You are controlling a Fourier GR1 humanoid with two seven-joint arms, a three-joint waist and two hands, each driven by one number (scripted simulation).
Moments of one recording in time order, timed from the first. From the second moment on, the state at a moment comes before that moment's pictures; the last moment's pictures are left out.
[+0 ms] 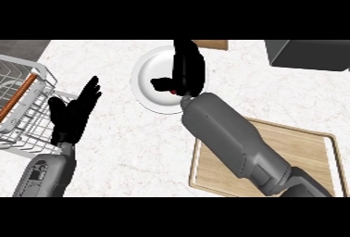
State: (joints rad) left arm -0.25 0.22 -0.01 -1.35 0.05 0.03 0.15; right arm -1.05 0.00 0.59 -0.73 0.47 -0.87 0.47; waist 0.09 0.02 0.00
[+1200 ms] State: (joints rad) left arm -0.17 0.23 0.04 -1.40 0.05 0.02 0.16; right arm -0.91 -0.01 0.43 -0.74 -0.21 -0.76 -0.16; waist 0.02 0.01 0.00
